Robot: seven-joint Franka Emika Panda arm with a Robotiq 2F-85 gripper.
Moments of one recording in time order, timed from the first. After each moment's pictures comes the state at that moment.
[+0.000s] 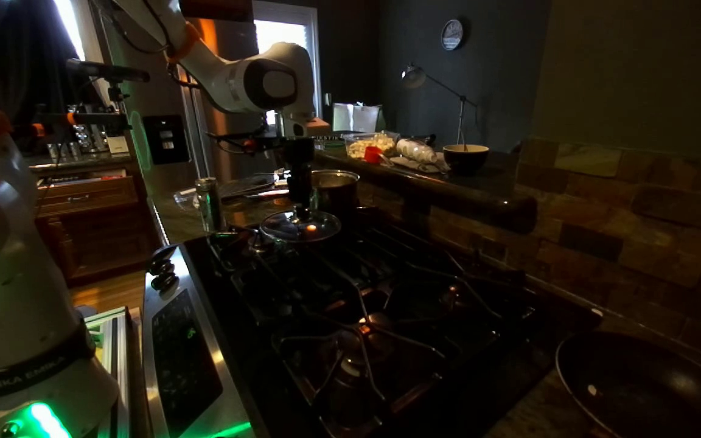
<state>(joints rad) 0.07 -0.09 0.20 -2.38 -0.06 2.30 0.94</state>
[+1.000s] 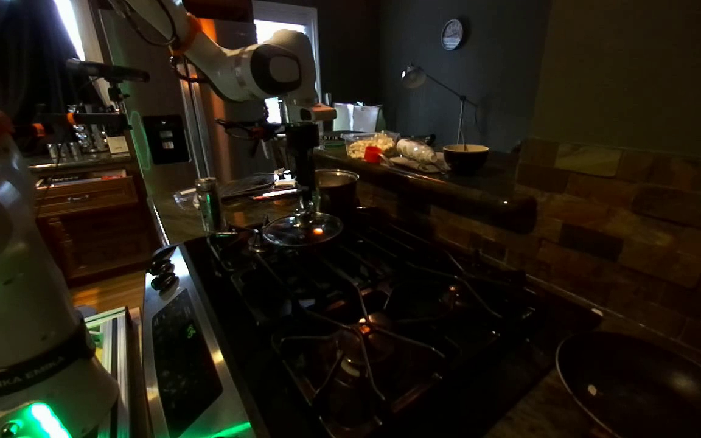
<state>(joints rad) 0.09 -0.08 0.19 -2.29 -0.11 2.24 0.89</state>
